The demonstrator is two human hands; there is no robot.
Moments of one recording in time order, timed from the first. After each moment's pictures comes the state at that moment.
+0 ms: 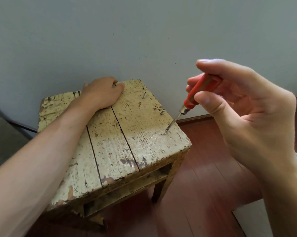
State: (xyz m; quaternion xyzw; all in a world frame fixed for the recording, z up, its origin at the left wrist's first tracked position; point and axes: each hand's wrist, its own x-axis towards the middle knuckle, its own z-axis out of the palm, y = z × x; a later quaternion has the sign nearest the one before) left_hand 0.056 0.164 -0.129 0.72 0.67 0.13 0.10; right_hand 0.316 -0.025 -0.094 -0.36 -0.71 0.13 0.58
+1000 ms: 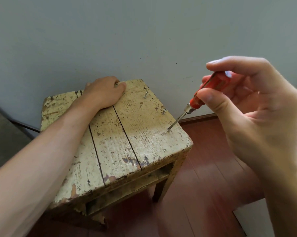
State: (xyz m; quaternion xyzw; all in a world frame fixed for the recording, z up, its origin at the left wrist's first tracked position) left_hand 0.054 0.166 -0.131 0.73 0.67 0.12 0.10; right_hand 0.316 -0.028 -0.089 -0.39 -0.71 0.07 0.59
